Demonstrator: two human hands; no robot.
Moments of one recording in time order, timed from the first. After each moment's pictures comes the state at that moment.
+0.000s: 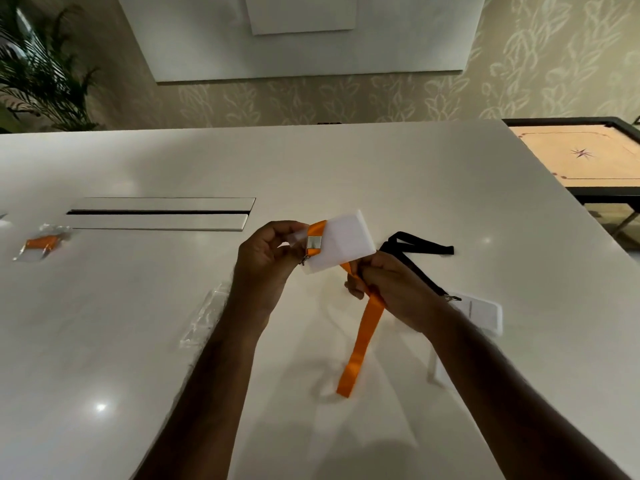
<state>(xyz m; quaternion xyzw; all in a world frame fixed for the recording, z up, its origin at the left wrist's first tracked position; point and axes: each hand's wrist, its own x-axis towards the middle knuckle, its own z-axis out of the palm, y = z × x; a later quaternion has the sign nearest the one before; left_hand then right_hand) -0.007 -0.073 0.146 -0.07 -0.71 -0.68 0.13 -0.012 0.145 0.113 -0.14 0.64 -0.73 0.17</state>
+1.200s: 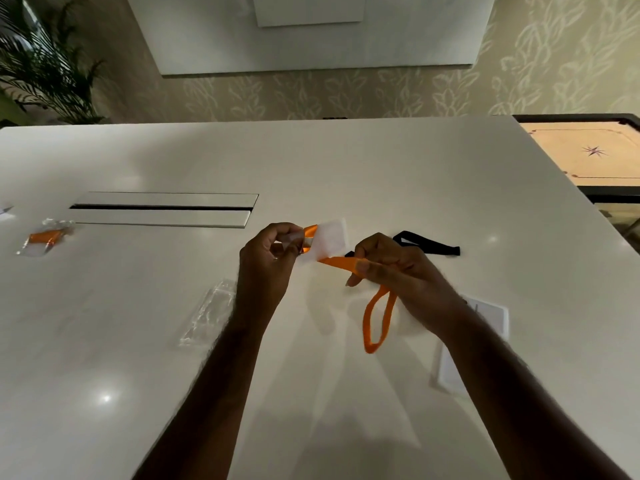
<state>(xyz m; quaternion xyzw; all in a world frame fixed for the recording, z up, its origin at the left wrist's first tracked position) -0.036 -0.077 0.111 -0.05 -0.83 -0.50 0.24 0.006 0.157 0.149 -0.20 0.73 -0.65 0.05</state>
